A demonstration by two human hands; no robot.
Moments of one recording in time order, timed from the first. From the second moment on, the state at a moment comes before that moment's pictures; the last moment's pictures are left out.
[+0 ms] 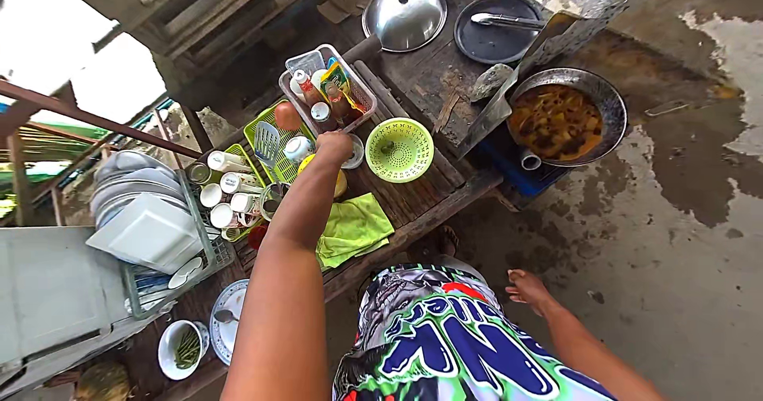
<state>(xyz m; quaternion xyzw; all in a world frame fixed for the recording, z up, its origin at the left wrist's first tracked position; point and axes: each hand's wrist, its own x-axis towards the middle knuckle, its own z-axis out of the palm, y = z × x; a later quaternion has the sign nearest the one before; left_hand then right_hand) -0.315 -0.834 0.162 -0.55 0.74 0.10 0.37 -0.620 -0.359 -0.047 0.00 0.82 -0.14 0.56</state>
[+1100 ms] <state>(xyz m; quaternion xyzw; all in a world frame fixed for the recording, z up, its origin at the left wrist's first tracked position) -0.304 -0.683 0.095 -0.78 0.59 0.20 0.10 -0.792 -0.419 -0.041 -0.12 0.80 -0.08 0.58</state>
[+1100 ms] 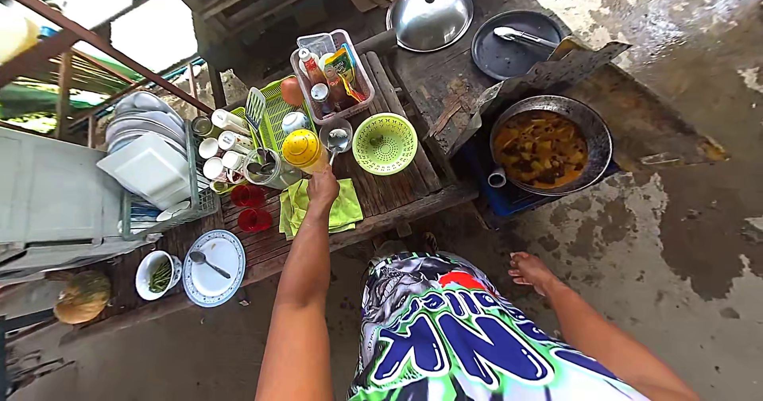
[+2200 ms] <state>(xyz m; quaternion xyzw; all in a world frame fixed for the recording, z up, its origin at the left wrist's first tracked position) -0.527 -0.643 0.242 -0.41 0.89 0.22 -0.02 -0.812 -0.346 -0.062 -0.04 0.79 -0.15 0.59</state>
